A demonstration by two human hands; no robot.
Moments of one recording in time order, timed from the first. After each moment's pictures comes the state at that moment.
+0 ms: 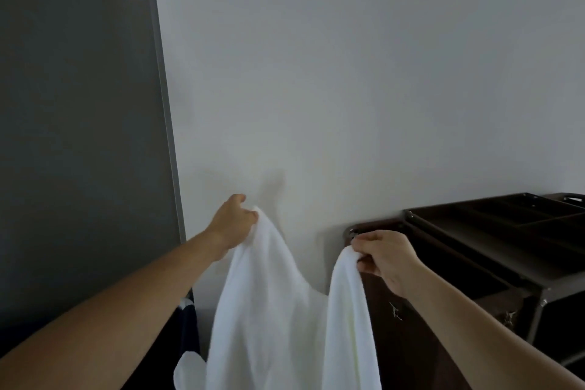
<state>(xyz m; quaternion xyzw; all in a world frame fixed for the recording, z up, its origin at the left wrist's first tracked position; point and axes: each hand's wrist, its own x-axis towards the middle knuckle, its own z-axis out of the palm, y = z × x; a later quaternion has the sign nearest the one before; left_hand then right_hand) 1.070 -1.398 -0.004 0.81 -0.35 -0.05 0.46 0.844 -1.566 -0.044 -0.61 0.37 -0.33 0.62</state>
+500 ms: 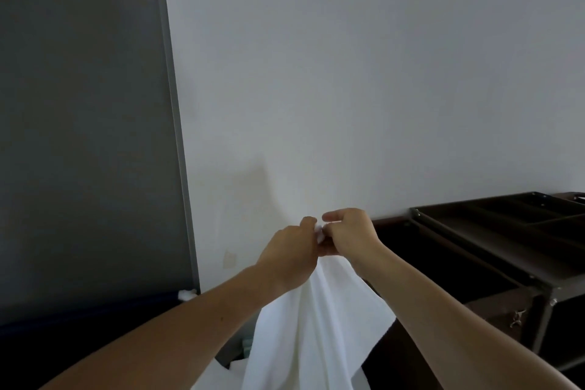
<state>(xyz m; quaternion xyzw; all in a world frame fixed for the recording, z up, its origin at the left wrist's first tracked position) 0.986 -1.413 -0.036 0.79 -0.54 0.09 0.28 0.895 -1.514 -0.015 -0.69 0.31 -0.30 0.59</state>
